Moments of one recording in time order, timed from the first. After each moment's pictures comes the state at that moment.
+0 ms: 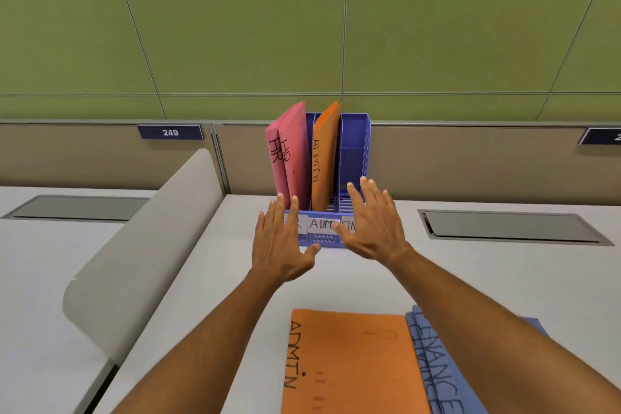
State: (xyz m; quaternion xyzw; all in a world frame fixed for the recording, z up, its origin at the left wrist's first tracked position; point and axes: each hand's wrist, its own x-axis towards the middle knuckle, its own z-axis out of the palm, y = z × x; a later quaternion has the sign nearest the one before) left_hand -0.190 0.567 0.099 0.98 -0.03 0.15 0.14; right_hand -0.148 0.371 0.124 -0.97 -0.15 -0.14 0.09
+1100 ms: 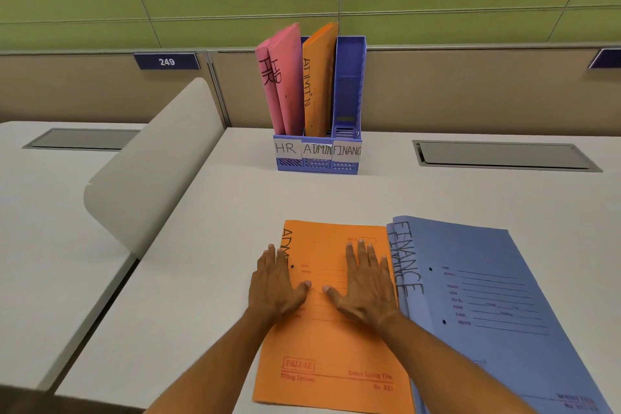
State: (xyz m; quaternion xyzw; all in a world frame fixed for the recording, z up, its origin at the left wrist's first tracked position) left_hand -0.371 0.530 -0.039 0.98 0.09 -0.07 0.18; right_hand -0.348 0.336 -0.049 -0.99 -0.12 0.08 0.10
